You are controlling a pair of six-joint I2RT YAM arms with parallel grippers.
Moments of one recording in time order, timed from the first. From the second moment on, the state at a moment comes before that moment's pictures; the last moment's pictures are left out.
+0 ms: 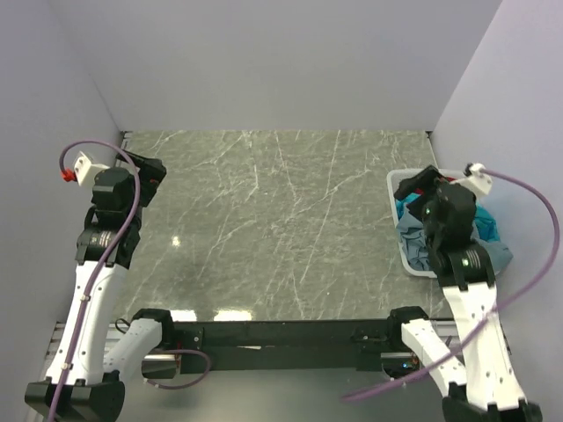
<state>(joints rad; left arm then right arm) -0.07 0.87 1.05 -0.48 -0.34 -0.93 0.11 0.78 1.04 -0.63 0.34 0.62</state>
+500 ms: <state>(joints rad) -0.07 0.82 0.95 -0.49 -0.25 -0.92 0.08 0.78 1.00 -0.77 0.48 0.66</state>
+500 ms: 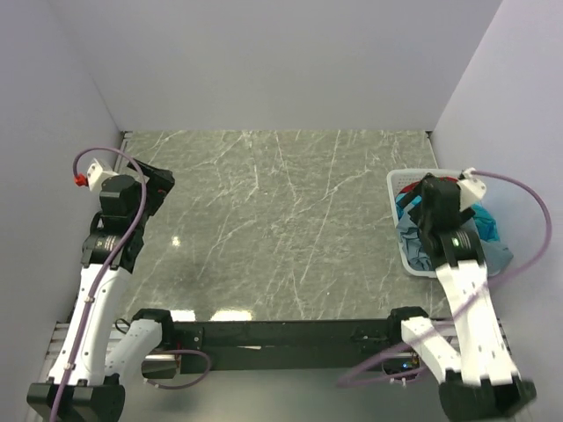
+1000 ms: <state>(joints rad) -0.07 0.95 0.93 -0.44 -0.20 -0.91 -0.20 1.06 0.87 -0.74 0.32 0.65</state>
